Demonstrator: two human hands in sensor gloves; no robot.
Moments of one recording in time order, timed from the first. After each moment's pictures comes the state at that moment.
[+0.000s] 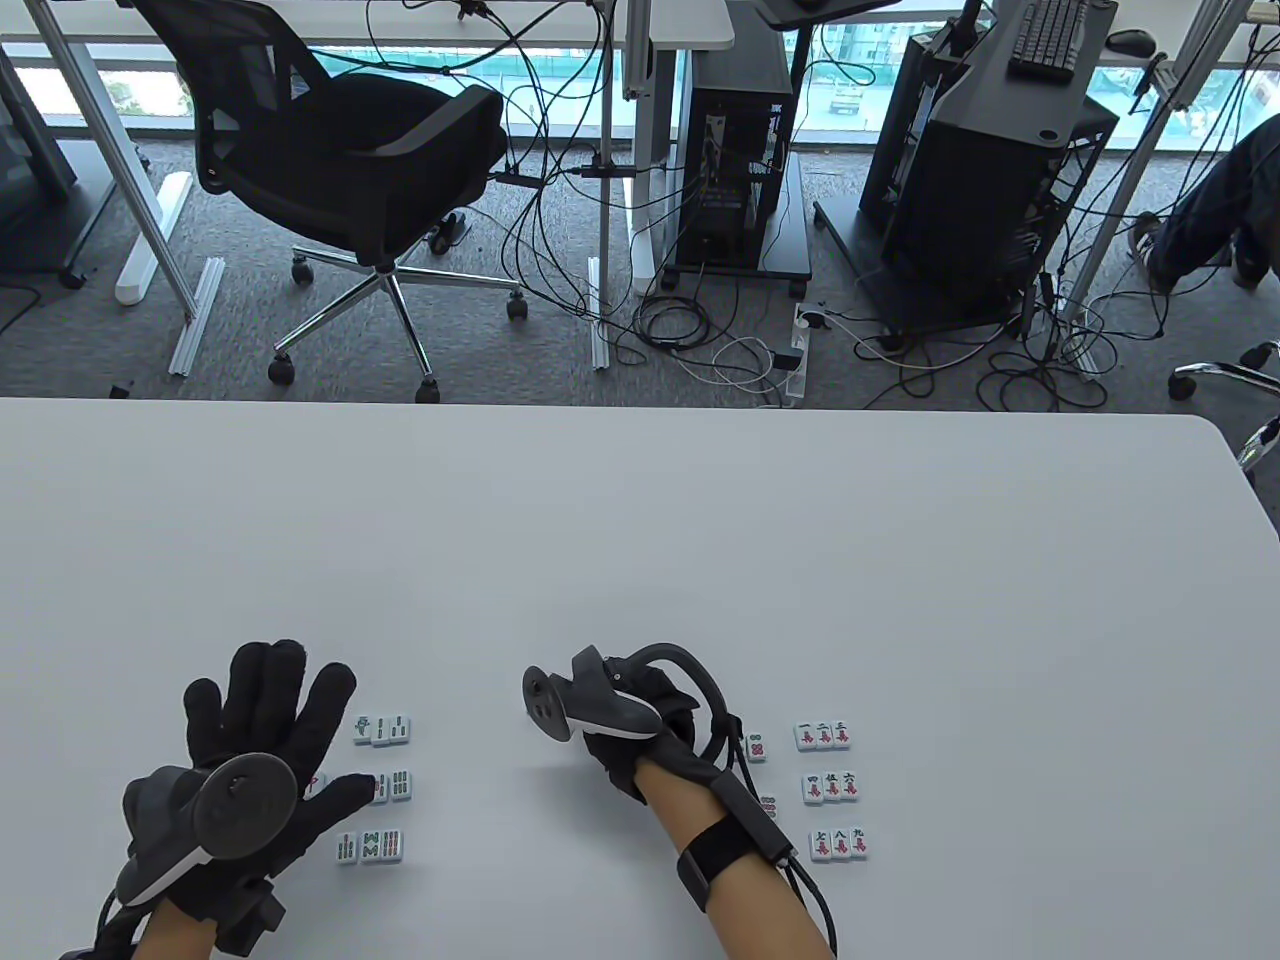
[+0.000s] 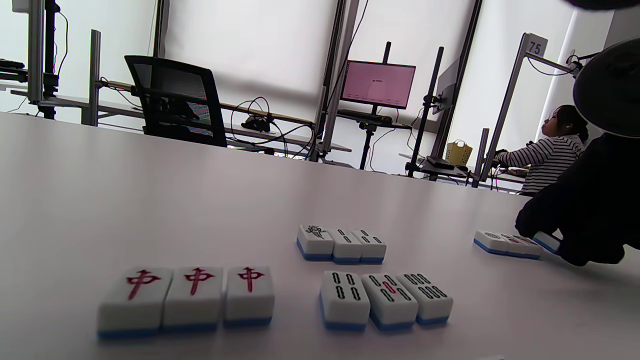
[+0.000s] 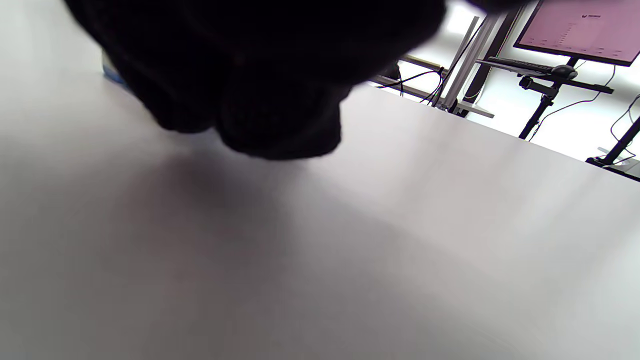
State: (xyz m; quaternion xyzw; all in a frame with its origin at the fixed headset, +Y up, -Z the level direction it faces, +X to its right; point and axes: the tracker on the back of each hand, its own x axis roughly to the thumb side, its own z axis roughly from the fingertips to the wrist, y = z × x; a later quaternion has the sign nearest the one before) left_hand -0.309 -0.708 -0.219 0.04 -0.08 0.10 0.99; right_hand -0.036 -0.763 -0.345 -0.24 -0.07 -0.96 0.13
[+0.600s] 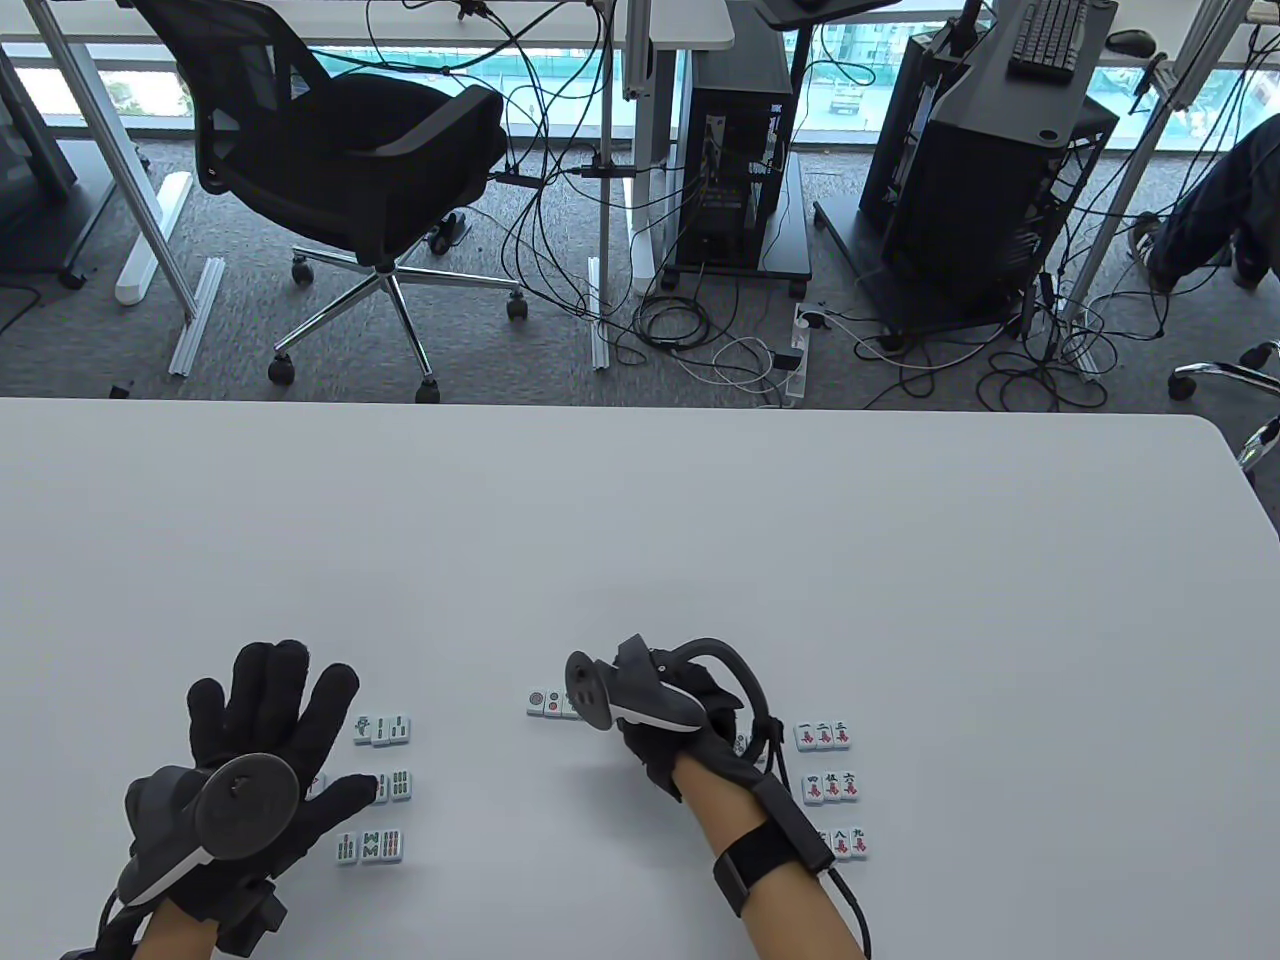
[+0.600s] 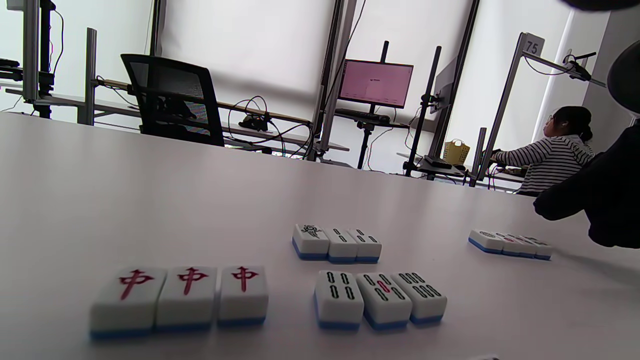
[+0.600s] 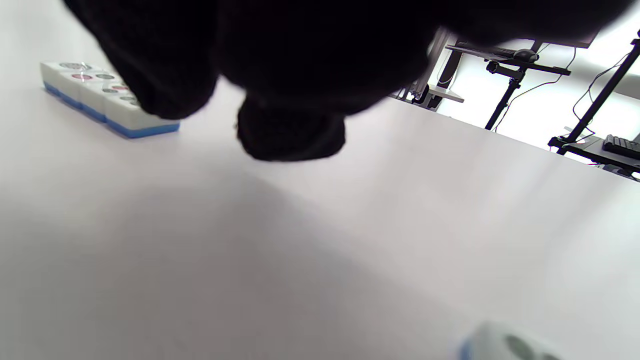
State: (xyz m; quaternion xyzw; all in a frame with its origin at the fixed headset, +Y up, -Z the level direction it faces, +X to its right) left_hand -0.308 -0.709 -0.218 0.04 -0.08 0.10 0.99; right_hand 0.019 -0.742 -0.347 -0.20 -0.09 -0.97 0.14
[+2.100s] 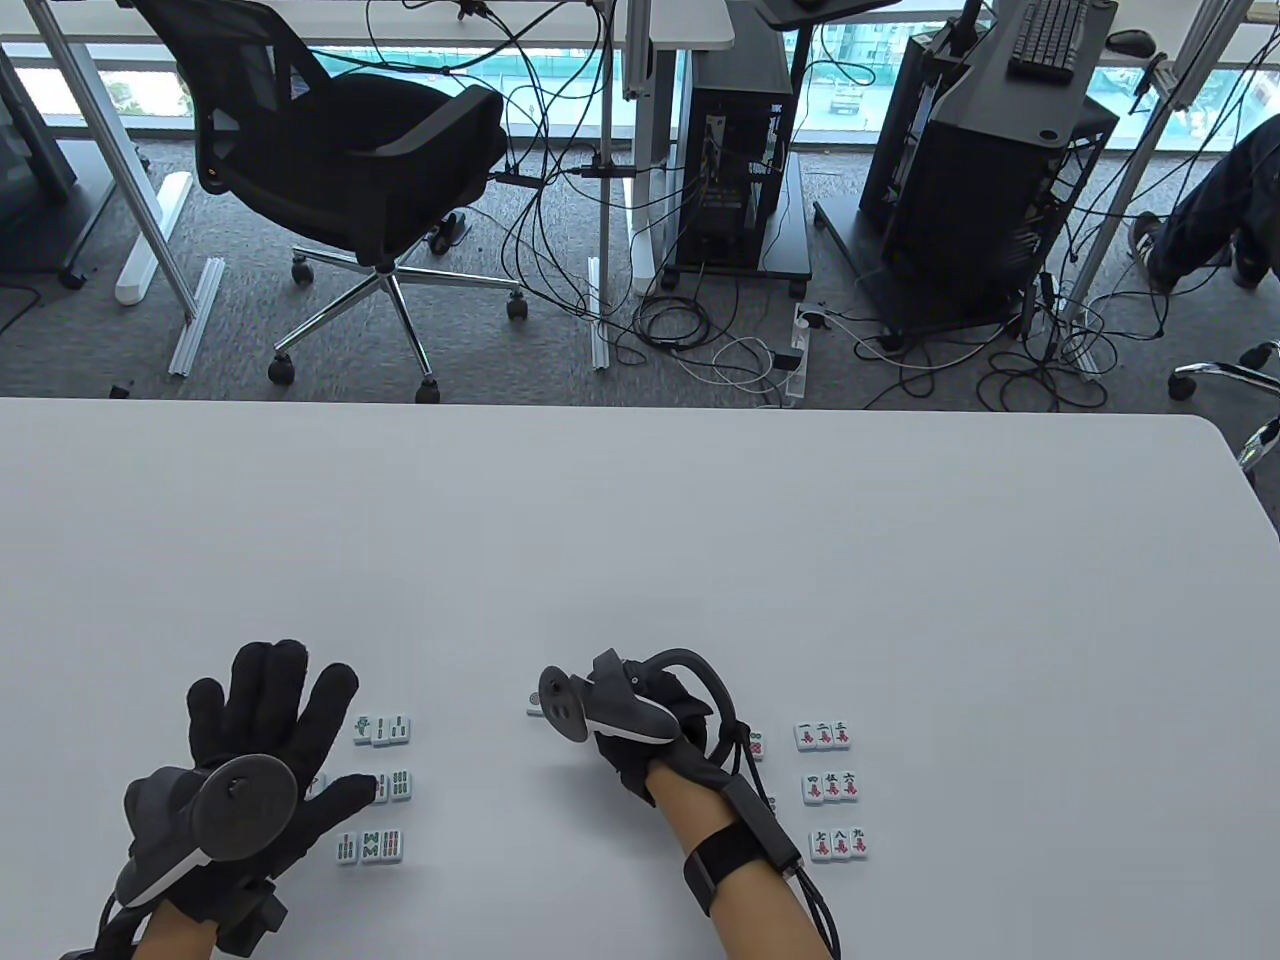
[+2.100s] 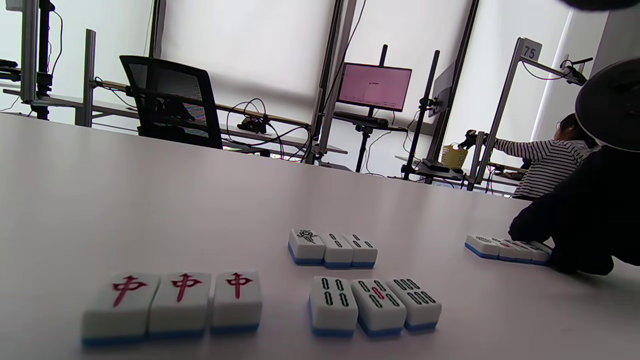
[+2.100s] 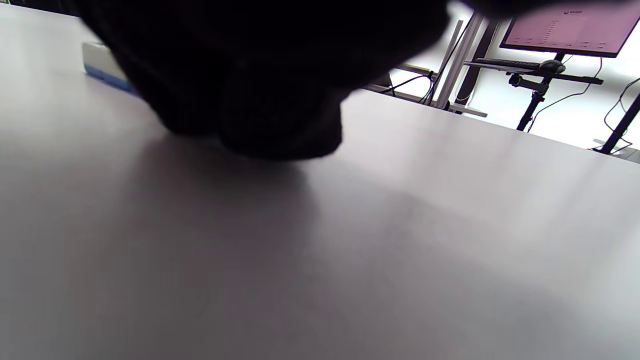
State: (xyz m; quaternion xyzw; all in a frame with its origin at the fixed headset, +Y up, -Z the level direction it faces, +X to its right) left_hand -0.308 -0.708 -0.218 0.05 -0.08 0.10 0.99; right_hand -0.020 -0.768 -0.345 -0.23 -0.05 -0.97 0.10
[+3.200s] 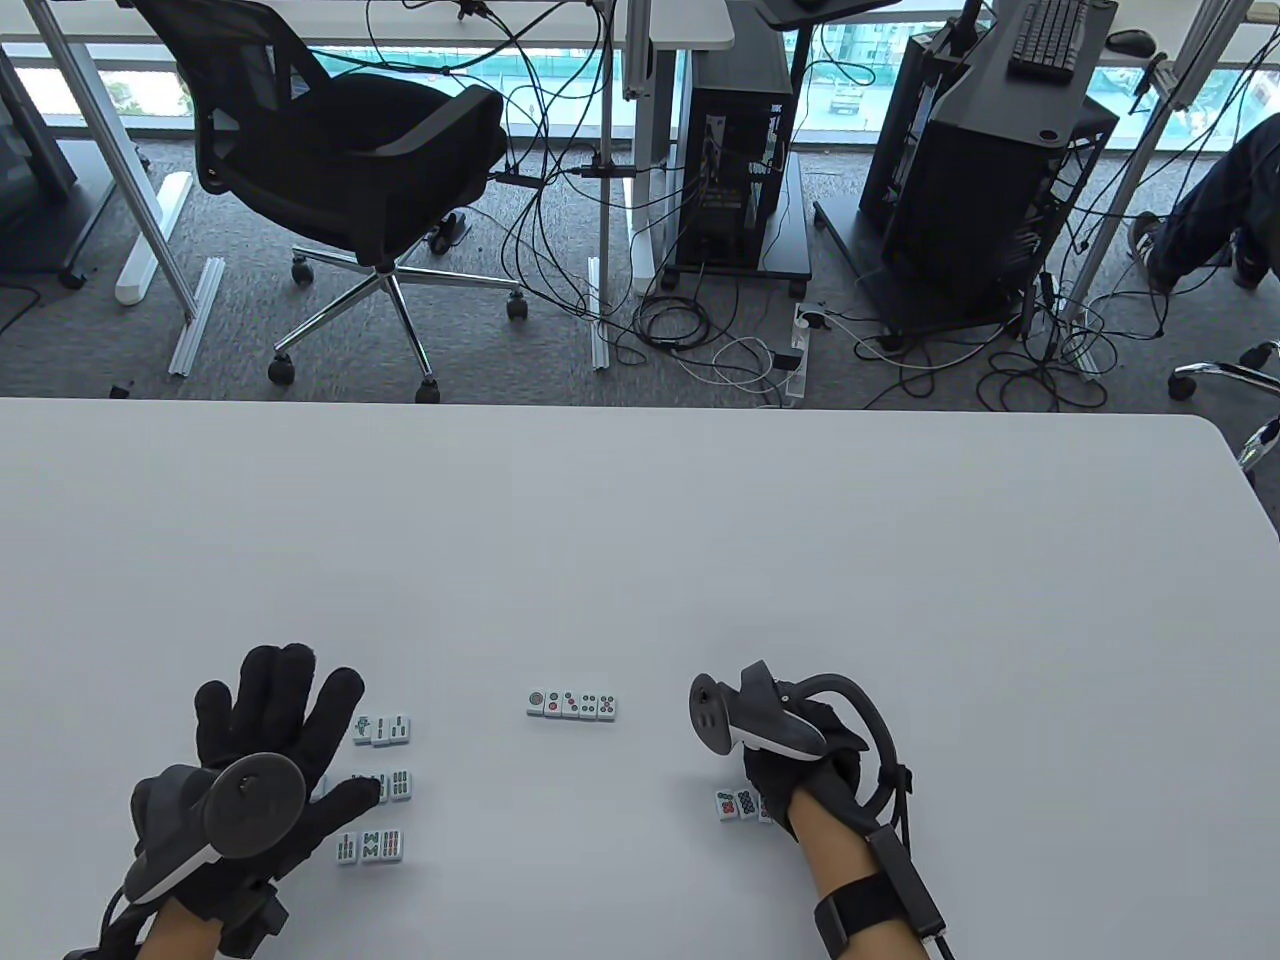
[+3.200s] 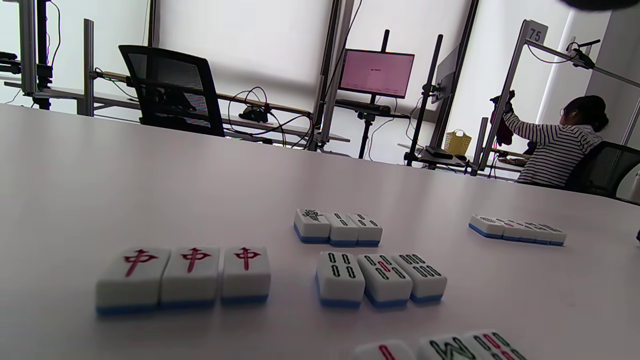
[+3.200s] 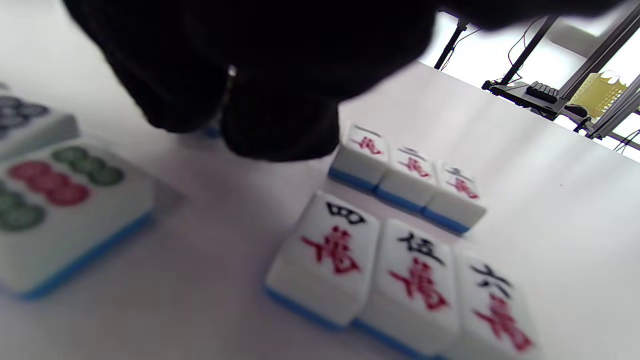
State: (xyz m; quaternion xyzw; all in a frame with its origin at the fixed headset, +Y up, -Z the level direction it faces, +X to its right) left_hand -0.305 -0.711 -0.219 0.03 -0.08 0.09 0.99; right_hand 0.104 -0.764 -0.329 -0.14 -0.15 -0.96 0.18
